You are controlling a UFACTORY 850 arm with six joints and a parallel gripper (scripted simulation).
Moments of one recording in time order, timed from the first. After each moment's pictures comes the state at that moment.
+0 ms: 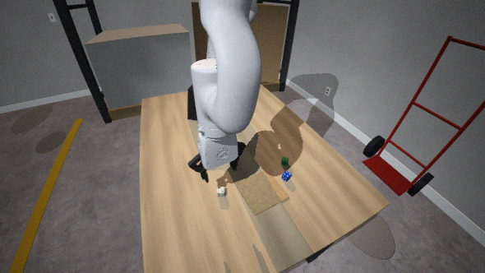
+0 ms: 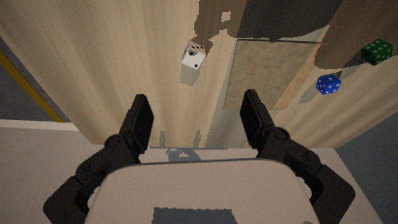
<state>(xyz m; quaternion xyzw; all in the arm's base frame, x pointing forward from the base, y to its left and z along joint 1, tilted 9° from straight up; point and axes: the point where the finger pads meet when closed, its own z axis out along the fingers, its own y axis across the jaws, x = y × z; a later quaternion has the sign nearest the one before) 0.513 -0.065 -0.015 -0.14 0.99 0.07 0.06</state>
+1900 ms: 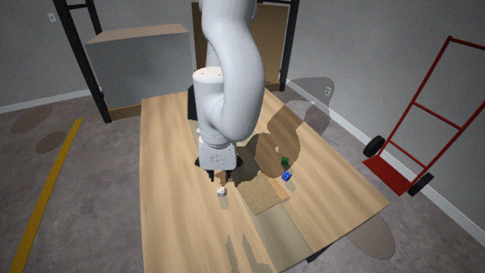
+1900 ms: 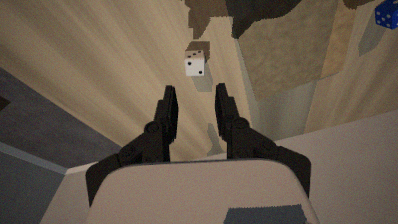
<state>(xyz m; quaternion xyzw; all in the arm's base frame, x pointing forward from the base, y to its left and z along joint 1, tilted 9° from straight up) 0.514 -0.063 -0.031 0.11 0.99 0.07 0.03</state>
